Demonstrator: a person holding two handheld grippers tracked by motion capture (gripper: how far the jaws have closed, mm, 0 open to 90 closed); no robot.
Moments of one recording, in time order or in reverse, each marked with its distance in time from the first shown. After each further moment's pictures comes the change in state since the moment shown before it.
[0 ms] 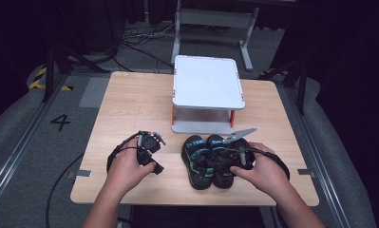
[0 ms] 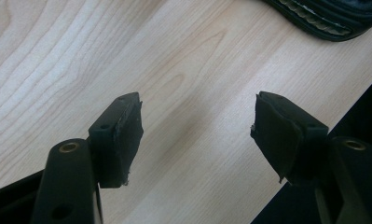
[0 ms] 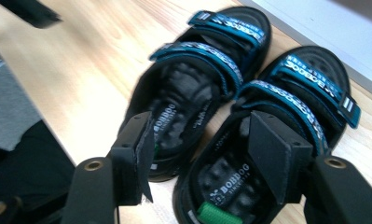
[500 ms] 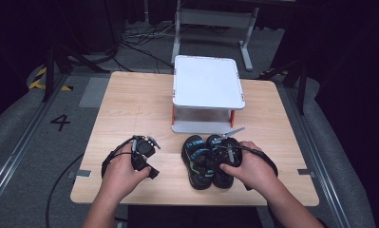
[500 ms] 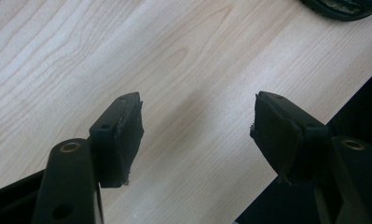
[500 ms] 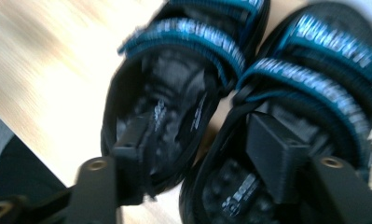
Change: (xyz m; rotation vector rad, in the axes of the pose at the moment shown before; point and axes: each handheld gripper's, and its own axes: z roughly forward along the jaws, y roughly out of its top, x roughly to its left) left arm -0.001 -0.019 -0.002 0.005 0.015 -0.040; right arm 0.003 0.007 0.029 0.112 -0.022 0.142
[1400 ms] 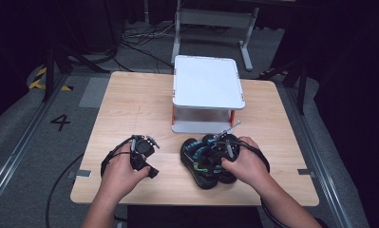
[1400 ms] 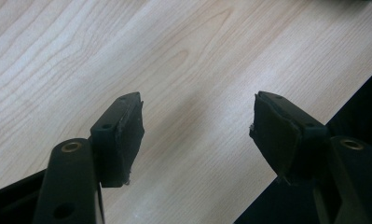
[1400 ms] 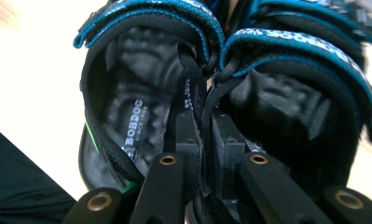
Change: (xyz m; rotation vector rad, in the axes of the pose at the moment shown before) left arm 0.001 0.003 -0.002 -0.017 -0.007 0.014; right arm -0.012 0.013 0.001 0.113 -0.029 0.004
